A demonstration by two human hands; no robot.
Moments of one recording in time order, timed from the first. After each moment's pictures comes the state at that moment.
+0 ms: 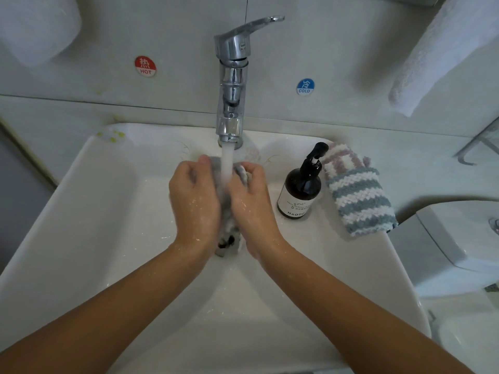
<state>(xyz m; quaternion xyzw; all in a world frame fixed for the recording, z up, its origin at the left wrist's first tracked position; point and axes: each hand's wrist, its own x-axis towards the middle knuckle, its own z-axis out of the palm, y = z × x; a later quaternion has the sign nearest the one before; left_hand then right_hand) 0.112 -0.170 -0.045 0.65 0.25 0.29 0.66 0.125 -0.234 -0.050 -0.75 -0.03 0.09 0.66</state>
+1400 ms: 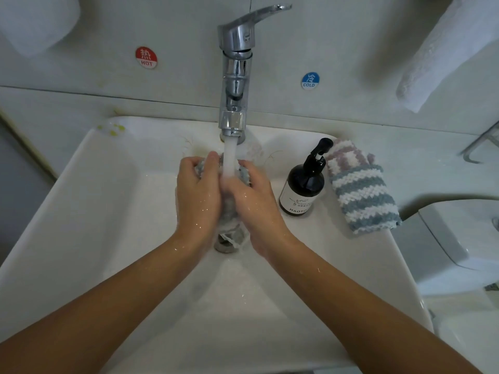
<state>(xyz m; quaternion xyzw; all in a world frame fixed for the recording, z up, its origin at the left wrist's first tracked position) 0.114 -0.165 -0.050 0.67 0.25 0.21 0.67 0.125 -0.242 -0.043 -0.70 -0.05 0.15 0.69</state>
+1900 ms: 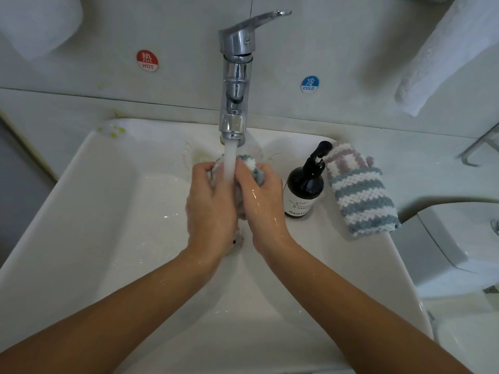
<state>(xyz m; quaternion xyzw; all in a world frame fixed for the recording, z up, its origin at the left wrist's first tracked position) 0.102 -0.182 -0.053 0.71 0.23 0.21 0.63 0.132 -0.240 -0.047 -0.70 0.00 0.05 0.72</state>
